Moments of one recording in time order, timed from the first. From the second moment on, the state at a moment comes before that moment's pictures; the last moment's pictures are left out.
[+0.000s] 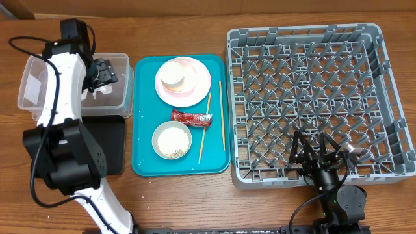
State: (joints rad) left arm 0.20 2.03 1.79 -1.07 -0.11 -0.23; right arm 0.13 0.01 0.02 -0.03 -0.04 0.56
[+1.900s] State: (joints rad) left arm -0.54 1.89 1.30 -0.83 -0.09 -1.49; right arm 0.13 0.01 0.02 -0.03 -0.04 0.56
